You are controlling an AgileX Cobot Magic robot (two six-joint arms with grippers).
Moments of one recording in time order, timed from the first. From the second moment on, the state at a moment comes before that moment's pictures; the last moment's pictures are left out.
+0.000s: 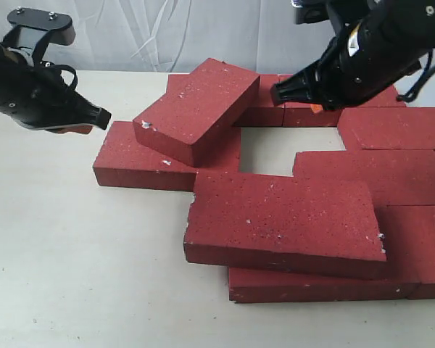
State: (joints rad) left arm -0.28 1.49 -1.01 -0.27 0.60 0.27; right arm 0.49 1.57 -1.21 -0.22 0.76 0.28
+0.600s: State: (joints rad) left arm -0.27 1.55 -1.01 -0.43 0.52 0.27; right arm 0.52 2.14 -1.69 0.14 0.80 -0.01
